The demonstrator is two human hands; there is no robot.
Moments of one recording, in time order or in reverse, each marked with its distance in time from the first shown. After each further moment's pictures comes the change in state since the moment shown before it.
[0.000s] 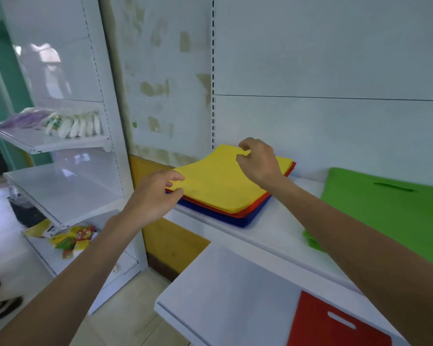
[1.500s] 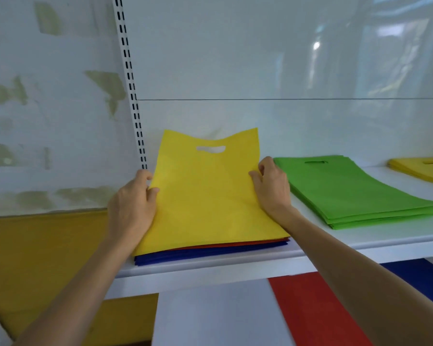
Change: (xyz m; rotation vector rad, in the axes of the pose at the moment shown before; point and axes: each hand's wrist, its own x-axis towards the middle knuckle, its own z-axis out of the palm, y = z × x) left_hand 0.164 -0.105 0.052 -0.096 0.095 0.459; right_hand -0.007 0.009 0.051 -0.490 0.608 0.474
